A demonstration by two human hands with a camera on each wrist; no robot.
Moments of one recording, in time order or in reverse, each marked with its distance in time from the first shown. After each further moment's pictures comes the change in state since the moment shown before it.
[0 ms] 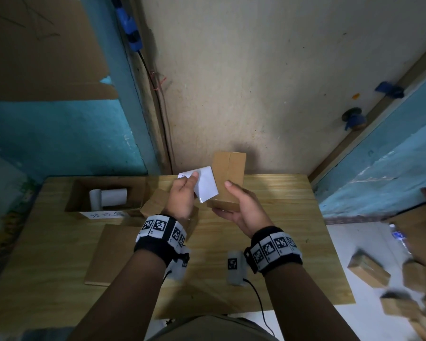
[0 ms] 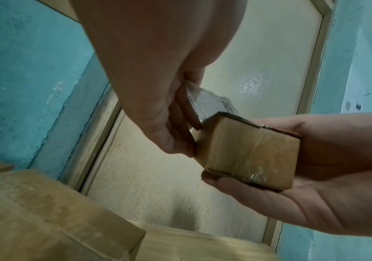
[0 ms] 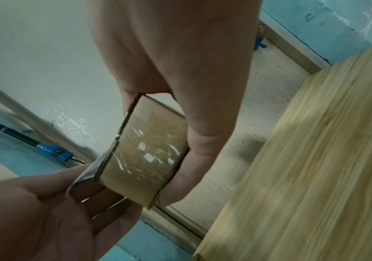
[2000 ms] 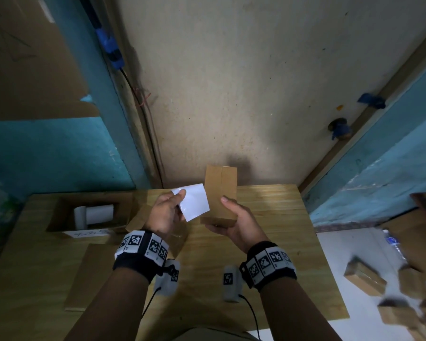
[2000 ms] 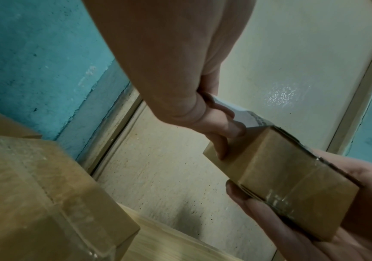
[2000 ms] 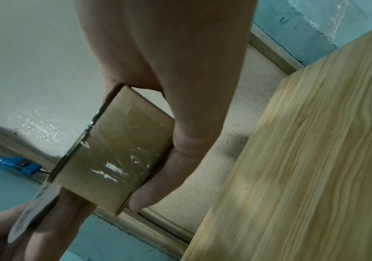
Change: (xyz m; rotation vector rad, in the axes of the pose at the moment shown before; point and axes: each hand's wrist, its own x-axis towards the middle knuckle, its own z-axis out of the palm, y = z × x) left_hand 0.019 -0.007 -0.005 -0.130 -0.113 -0.116; right_hand 0.000 -0.011 -0.019 0.066 -0.067 0.048
